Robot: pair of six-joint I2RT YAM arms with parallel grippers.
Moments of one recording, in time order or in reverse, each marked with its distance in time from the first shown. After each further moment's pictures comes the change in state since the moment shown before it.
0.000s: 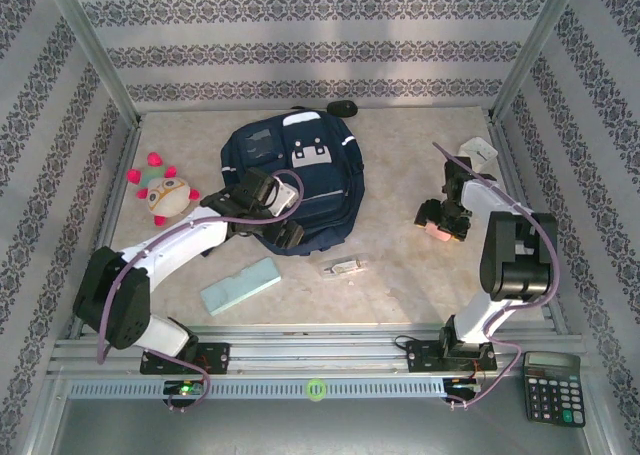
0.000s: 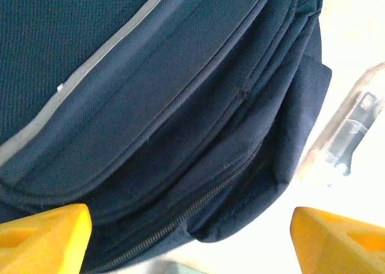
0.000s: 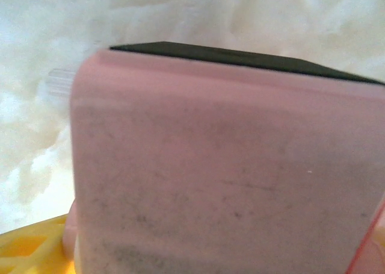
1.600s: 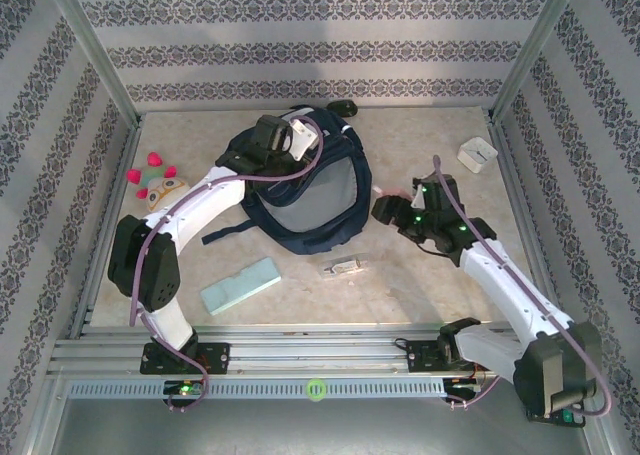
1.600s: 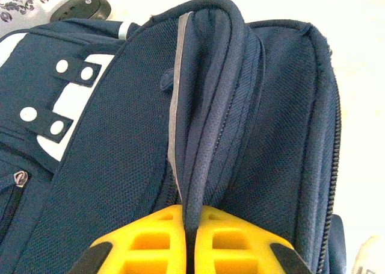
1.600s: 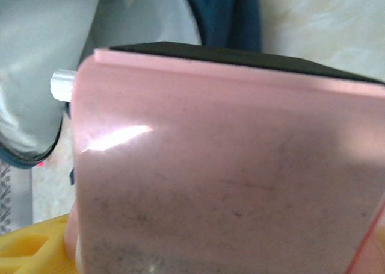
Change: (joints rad) left arm 0.046 0.239 0.425 0.153 0.061 0.051; right arm 0.401 -0.561 -0.261 0.331 -0.254 0.449
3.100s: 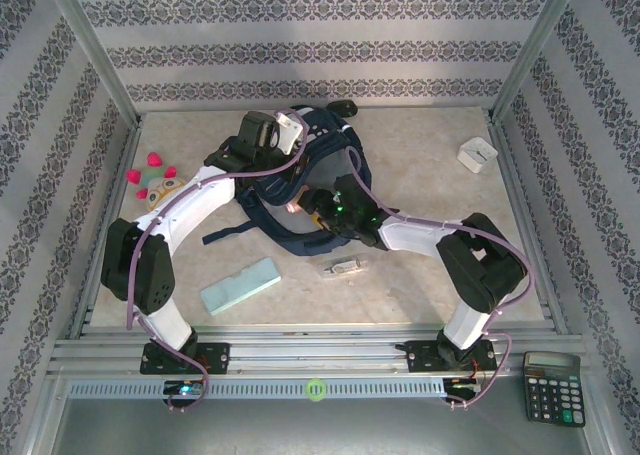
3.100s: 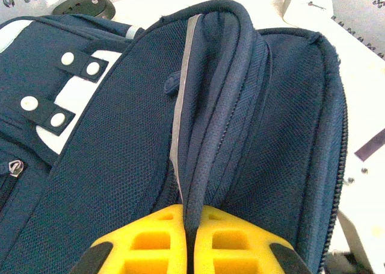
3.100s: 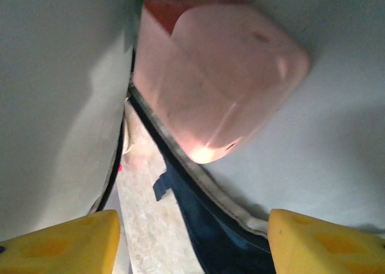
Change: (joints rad) left arm 0.058 -0.035 -0.033 0.034 0.089 -0.111; right arm 0.349 0.627 0.130 0.700 0.051 0.502
